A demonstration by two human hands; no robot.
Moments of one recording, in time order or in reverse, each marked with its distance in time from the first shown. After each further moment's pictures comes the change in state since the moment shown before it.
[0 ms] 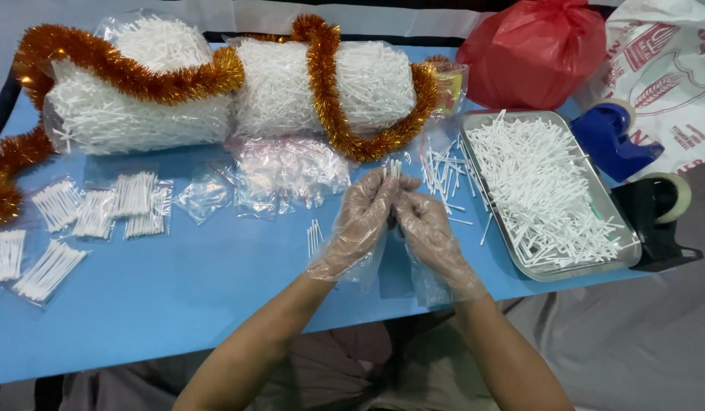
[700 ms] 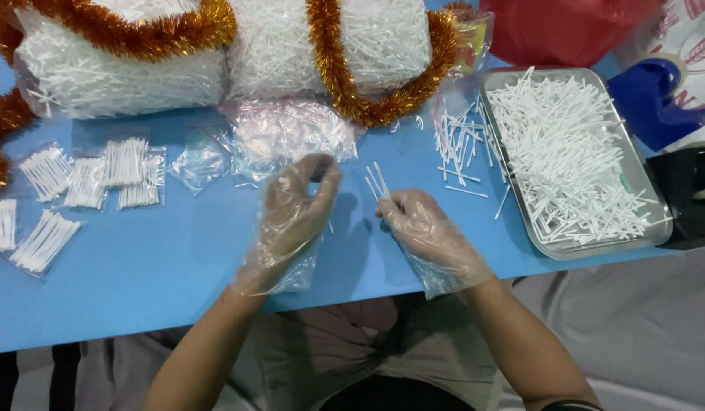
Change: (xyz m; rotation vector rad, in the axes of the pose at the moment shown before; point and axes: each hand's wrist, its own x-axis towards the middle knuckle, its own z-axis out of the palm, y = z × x) left_hand -0.022 0.034 -0.079 0.773 0.019 -0.259; right_hand -0.016 -0.017 0.017 -0.206 -0.253 0.424
